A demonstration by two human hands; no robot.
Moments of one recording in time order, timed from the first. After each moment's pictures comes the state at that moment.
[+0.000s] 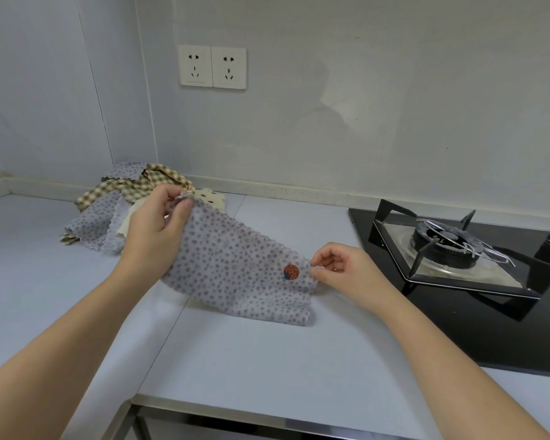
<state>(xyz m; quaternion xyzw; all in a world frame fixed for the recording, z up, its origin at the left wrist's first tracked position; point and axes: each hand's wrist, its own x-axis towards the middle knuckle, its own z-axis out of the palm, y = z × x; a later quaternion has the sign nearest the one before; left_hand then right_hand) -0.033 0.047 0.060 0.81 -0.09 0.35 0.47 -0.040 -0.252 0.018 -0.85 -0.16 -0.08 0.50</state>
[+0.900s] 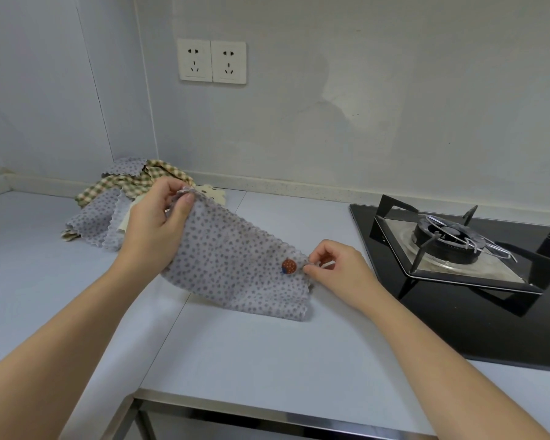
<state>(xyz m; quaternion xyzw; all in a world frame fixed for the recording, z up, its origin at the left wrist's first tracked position) -0.037 0.046 0.063 0.80 -0.13 0.35 0.46 -0.035 -0.240 0.009 -0.88 -0.11 -0.12 0.45</state>
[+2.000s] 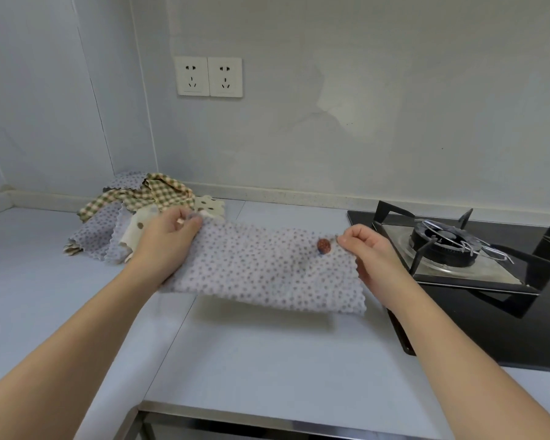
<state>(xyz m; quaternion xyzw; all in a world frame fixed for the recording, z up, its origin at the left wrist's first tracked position) -0.029 0.043 0.066 0.83 -0.02 0.19 0.52 -0.040 -0.262 0.040 -0.69 -0.04 -0.08 0.72</state>
